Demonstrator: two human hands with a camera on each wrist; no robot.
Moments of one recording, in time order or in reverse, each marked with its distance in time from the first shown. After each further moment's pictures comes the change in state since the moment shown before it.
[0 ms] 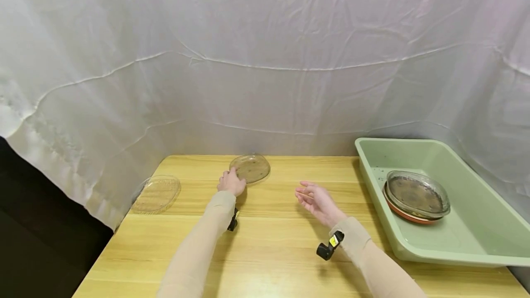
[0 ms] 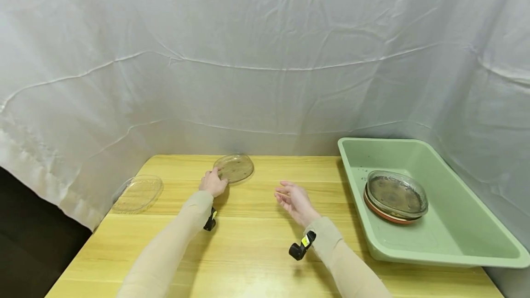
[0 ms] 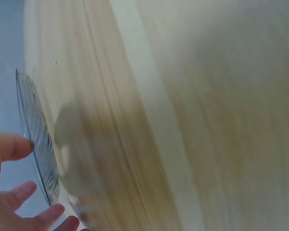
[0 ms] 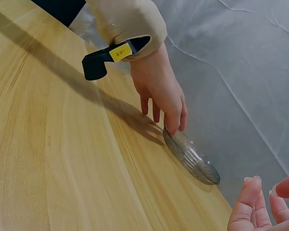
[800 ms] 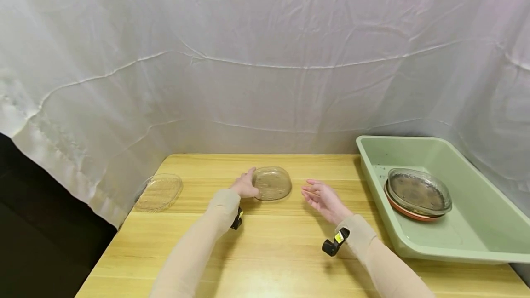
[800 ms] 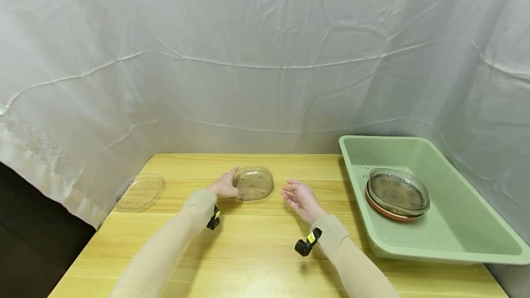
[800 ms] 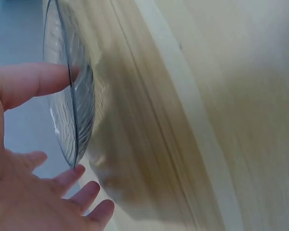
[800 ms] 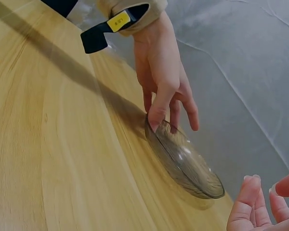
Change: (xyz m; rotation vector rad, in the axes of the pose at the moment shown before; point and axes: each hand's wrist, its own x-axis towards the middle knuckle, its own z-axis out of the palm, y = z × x) left_hand -0.028 0.026 -0.009 -0.010 -0.364 0.196; right_hand 0.001 0.000 -0.013 -0.026 0.003 0.006
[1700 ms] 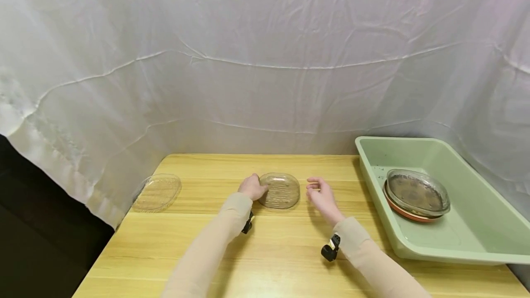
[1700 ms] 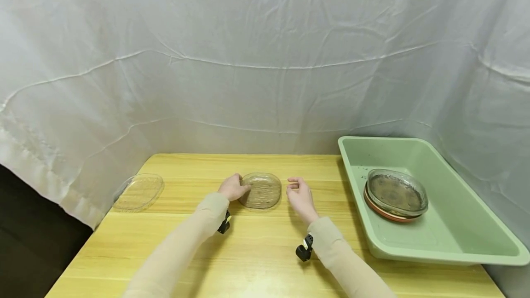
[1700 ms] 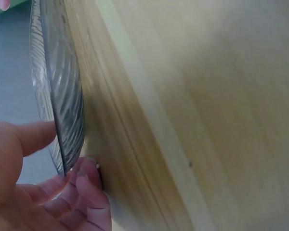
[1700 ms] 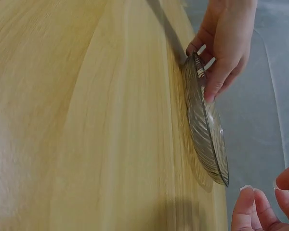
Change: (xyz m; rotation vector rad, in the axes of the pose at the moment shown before) left_hand 0.017 0.011 0.033 0.070 0.188 -0.073; right_hand 0.003 0.012 0.002 -0.589 0.223 -0.332
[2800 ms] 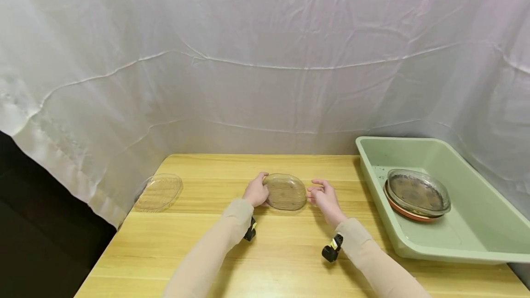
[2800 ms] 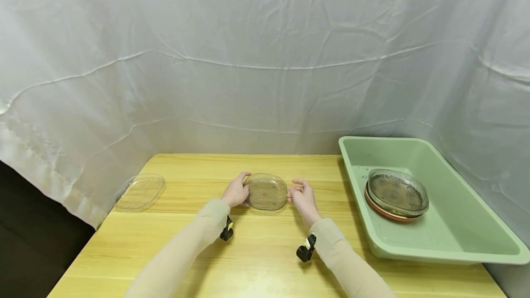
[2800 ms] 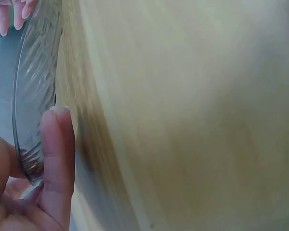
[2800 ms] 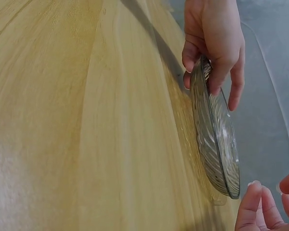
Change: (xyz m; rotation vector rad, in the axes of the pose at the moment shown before) left_hand -0.017 0.006 0.009 -0.352 -0.064 0.074; right_hand 0.004 0.010 -0.001 0.182 0.007 0.102
